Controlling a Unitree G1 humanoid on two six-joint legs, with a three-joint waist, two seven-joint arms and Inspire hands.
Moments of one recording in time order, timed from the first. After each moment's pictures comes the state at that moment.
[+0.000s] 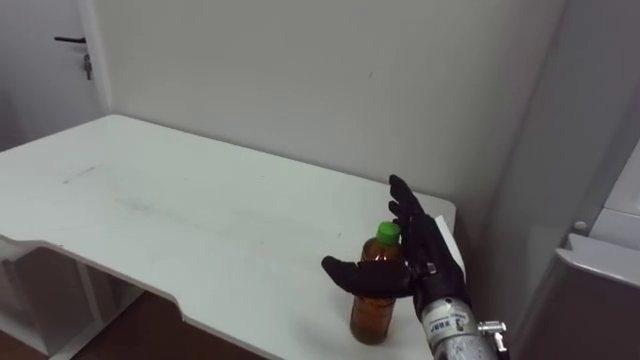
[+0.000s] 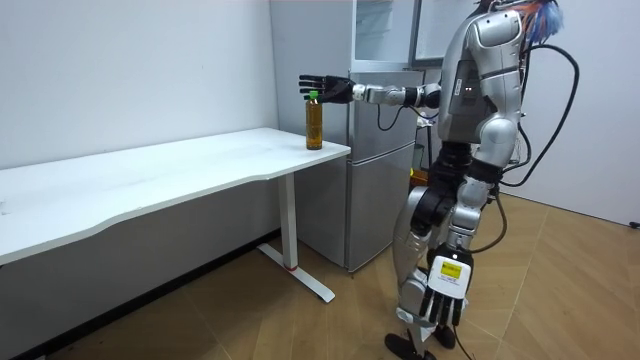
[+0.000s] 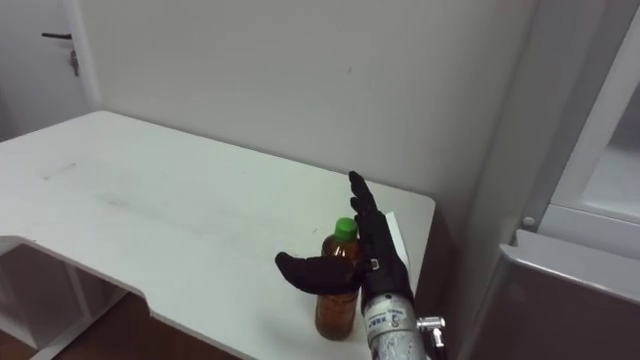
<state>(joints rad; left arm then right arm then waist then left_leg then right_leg) 0.31 0.19 0.03 1.03 0.17 0.16 0.11 -0.39 -0.21 0.33 0.21 0.22 0.00 -0.36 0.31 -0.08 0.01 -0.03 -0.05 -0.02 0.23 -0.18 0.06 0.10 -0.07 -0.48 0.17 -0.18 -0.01</state>
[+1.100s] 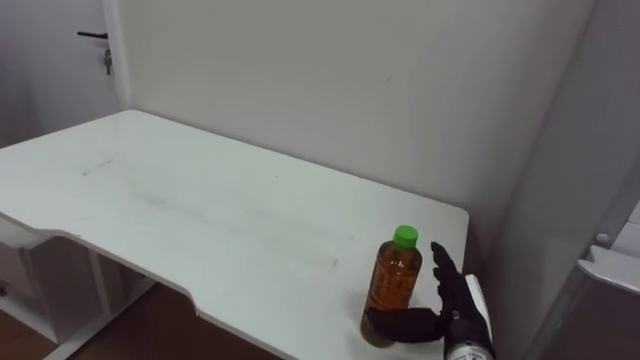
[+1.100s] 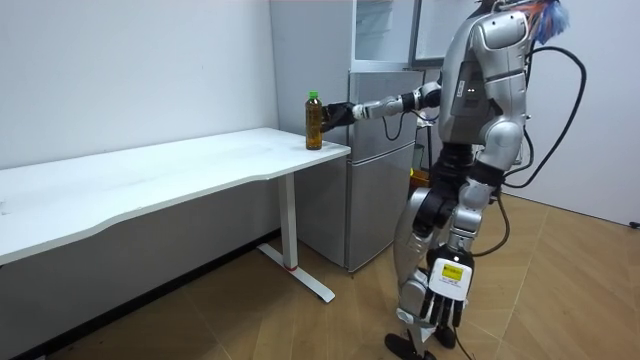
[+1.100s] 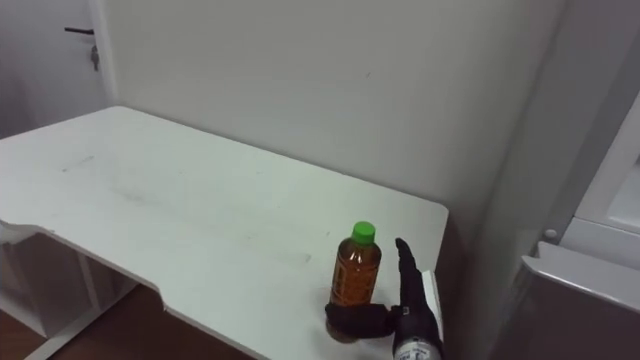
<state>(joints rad) 0.31 0.19 0.03 0.99 0.16 0.18 0.11 -0.39 -0.22 0.33 0.51 0.29 0.03 -0.48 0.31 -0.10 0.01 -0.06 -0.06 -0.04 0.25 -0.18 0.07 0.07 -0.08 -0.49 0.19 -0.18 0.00</state>
